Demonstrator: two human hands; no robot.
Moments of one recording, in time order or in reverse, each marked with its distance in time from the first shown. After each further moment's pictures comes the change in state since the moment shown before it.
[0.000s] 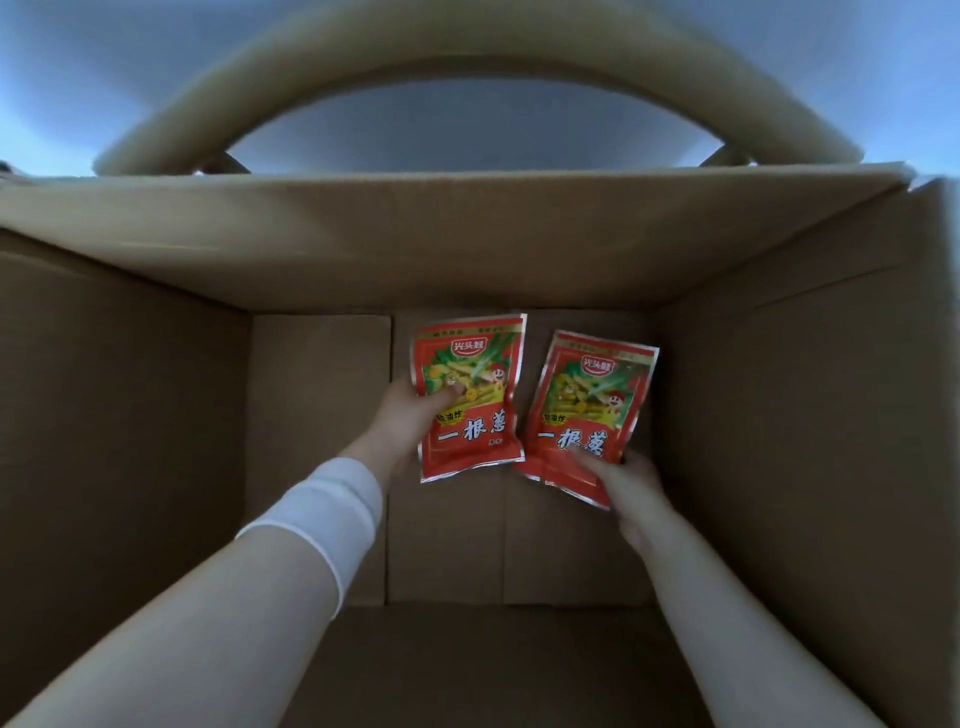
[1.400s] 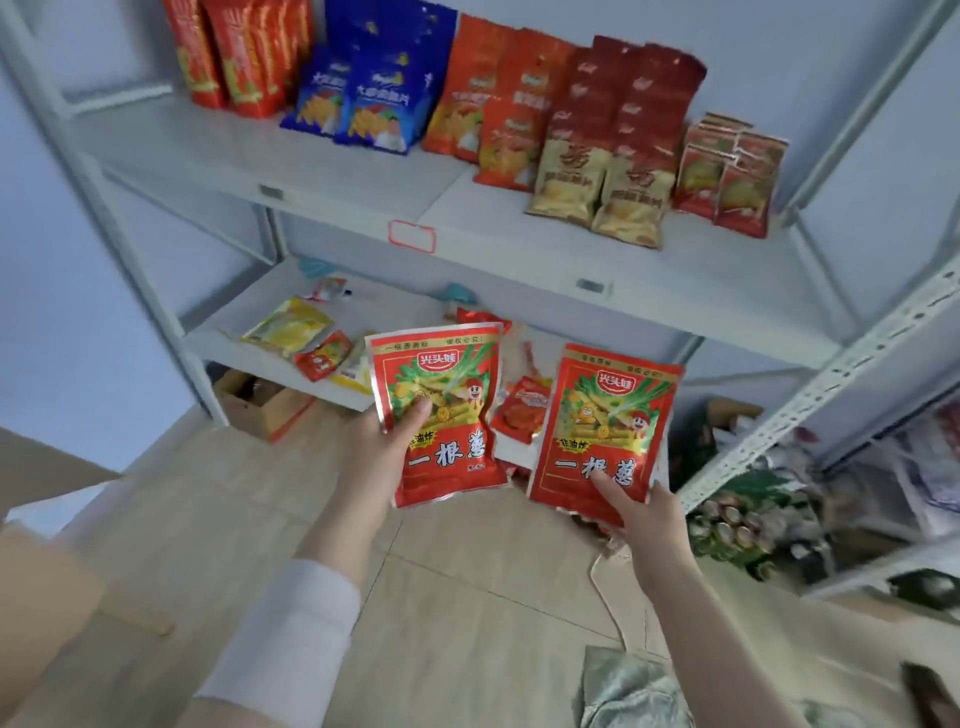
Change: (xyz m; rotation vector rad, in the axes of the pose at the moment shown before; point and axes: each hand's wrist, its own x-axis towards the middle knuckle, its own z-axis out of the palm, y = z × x) left_hand -0.732 -0.340 0.324 0.459 -0.907 0.803; right_hand -0.597 0.685 -0.343 1.043 1.028 -0.444
